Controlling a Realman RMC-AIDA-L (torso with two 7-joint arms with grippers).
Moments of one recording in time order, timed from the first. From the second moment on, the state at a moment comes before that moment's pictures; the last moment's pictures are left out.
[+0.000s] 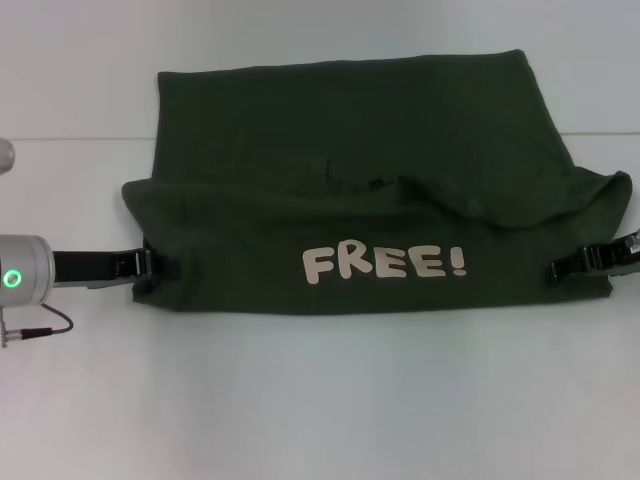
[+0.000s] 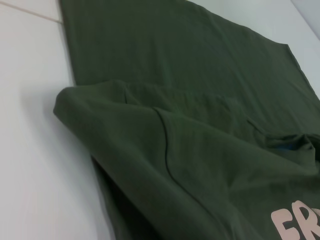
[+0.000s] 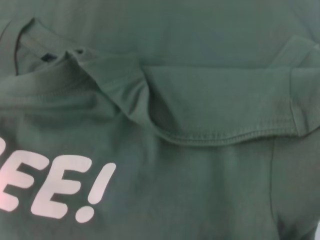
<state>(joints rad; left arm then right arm) -0.63 -2.06 0.61 0.67 2.34 1.18 -2.24 0.78 1.99 -0.83 -0.70 -2.71 -1.17 2.56</state>
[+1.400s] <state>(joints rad) -0.61 -2.04 0.60 0.72 2.43 1.42 -2.32 0.73 1.95 -0.83 -0.82 -2.71 -1.49 2.45</state>
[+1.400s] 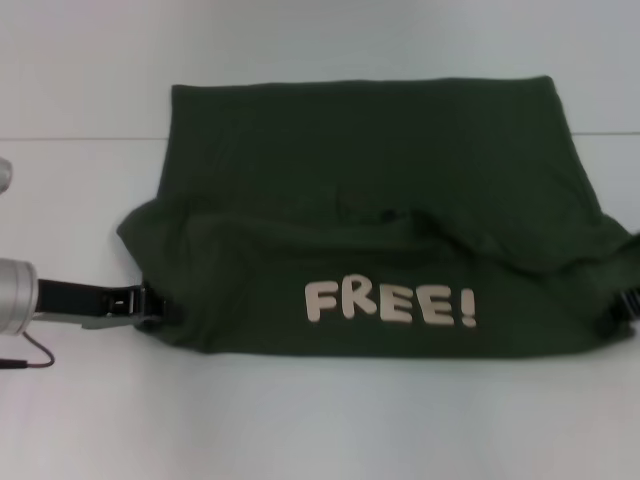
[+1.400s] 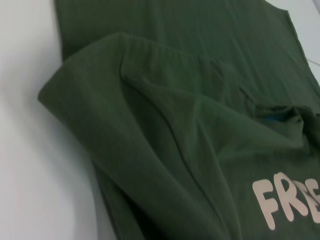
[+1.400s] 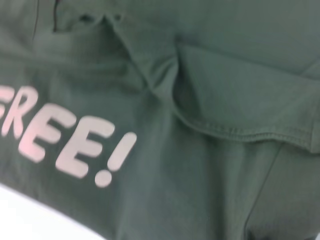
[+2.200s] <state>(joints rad) -0.60 -2.01 0.52 0.76 2.68 2.04 -2.28 0.61 1.96 -0.83 -0.84 -2.84 -1.88 2.11</state>
